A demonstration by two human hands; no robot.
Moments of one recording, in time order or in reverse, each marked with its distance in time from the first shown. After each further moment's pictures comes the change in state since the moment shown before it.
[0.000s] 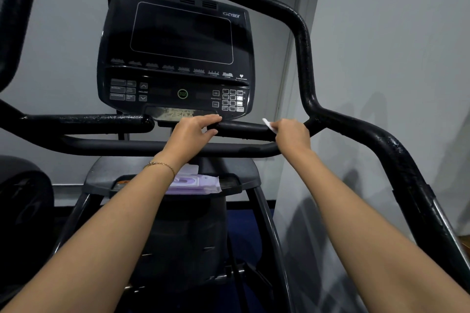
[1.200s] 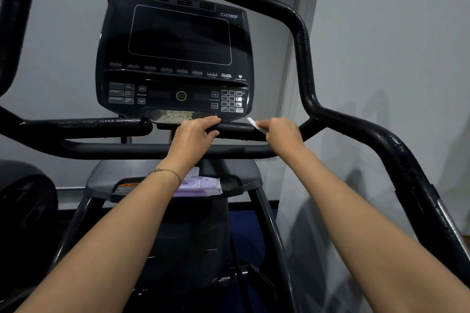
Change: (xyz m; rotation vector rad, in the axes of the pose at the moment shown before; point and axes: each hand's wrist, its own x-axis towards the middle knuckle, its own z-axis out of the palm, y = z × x) left_hand -0.002 0.008 0.011 0.096 0.104 0.007; right_hand 0.003 -0.009 0.000 0.080 0.007 -0.180
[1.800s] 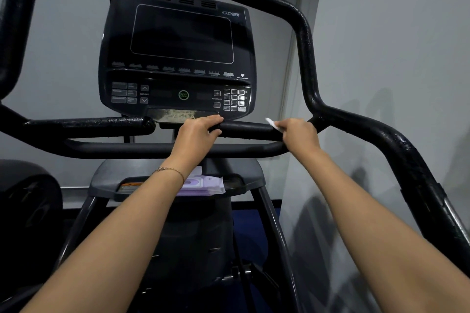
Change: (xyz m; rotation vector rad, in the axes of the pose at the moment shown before) left_hand 0.000 0.003 -0.003 -0.016 -0.013 -0.019; right_hand -0.002 0.026 0.005 0.038 0.033 0.143
